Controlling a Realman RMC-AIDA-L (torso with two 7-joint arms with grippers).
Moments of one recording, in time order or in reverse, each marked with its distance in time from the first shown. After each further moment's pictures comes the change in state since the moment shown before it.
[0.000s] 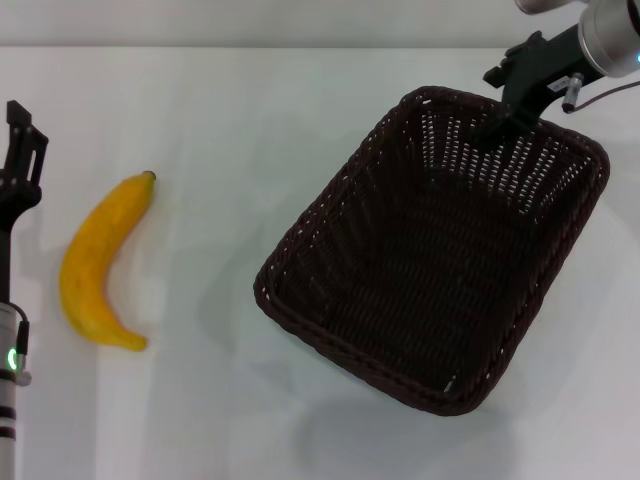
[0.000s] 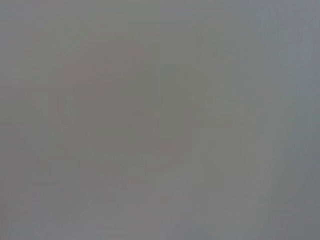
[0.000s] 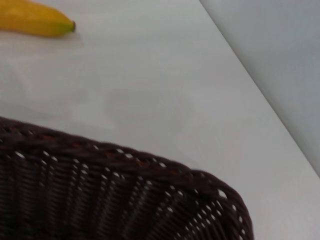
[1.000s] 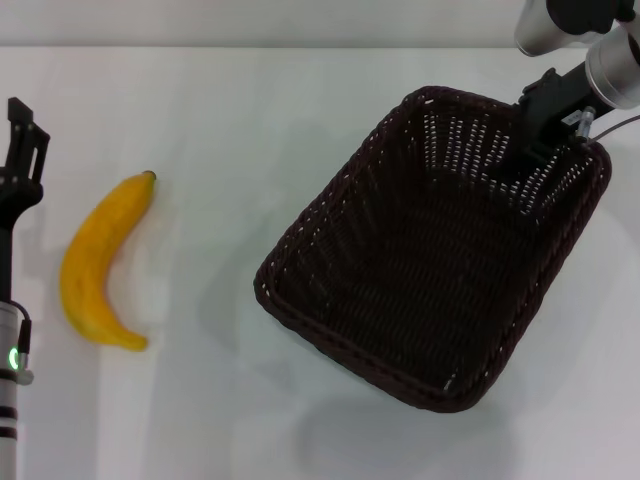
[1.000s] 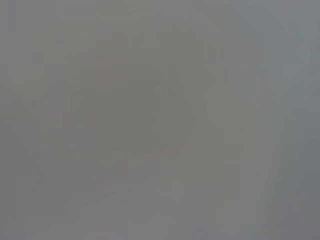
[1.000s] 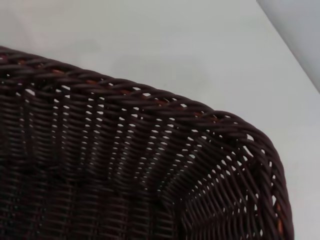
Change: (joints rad) left arm -0.003 0.001 0.010 0.000 0.000 0.012 -0.011; right arm 0.002 0.006 -0.015 0.063 -0.075 -0.007 0.006
